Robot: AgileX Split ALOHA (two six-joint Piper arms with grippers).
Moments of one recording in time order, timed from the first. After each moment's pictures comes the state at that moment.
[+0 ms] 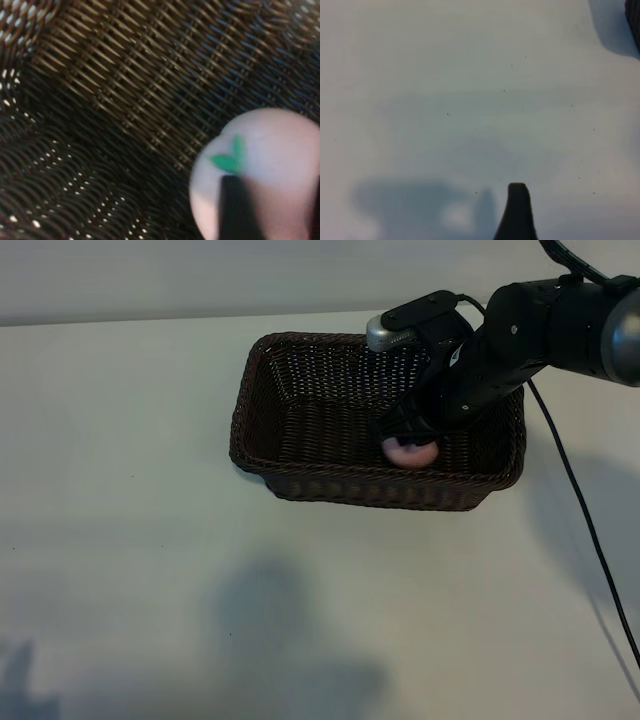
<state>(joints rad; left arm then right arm) -0.03 -0.01 -0.50 -0.02 1.09 0.04 0.40 1.94 -1.29 0.26 0.56 -0.21</state>
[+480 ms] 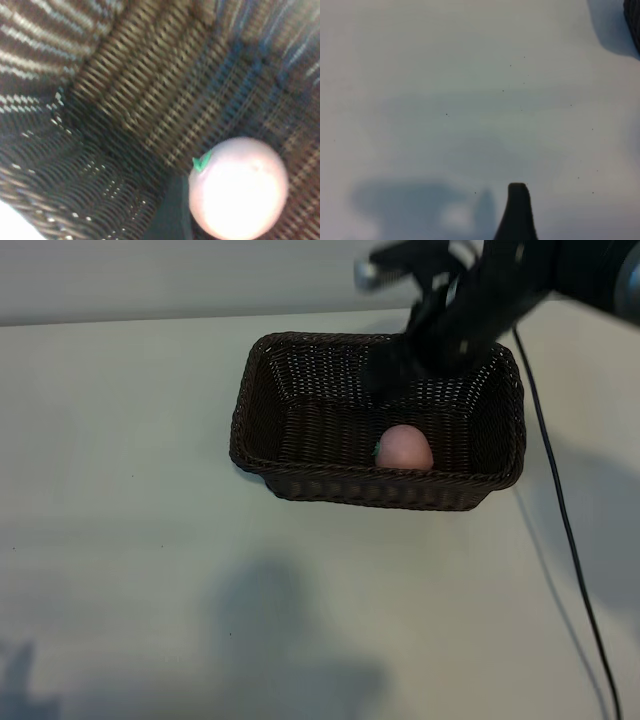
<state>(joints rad) -0.03 -0.01 -0.50 -0.02 1.09 0.04 0.39 1.92 -1.55 0.23 0.82 -0.18</state>
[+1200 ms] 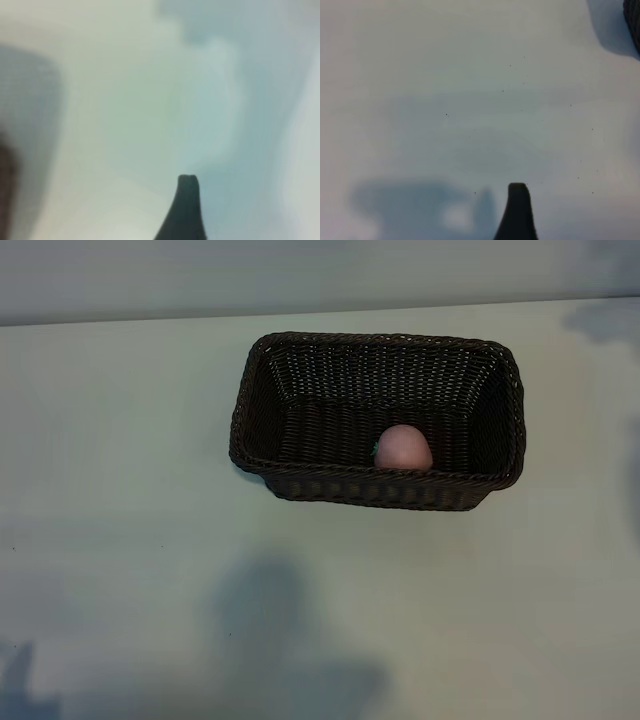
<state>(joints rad) -0.03 -0.01 -0.50 -0.02 1.09 0.04 -0.27 1.91 -1.76 0.08 1.11 -0.16</state>
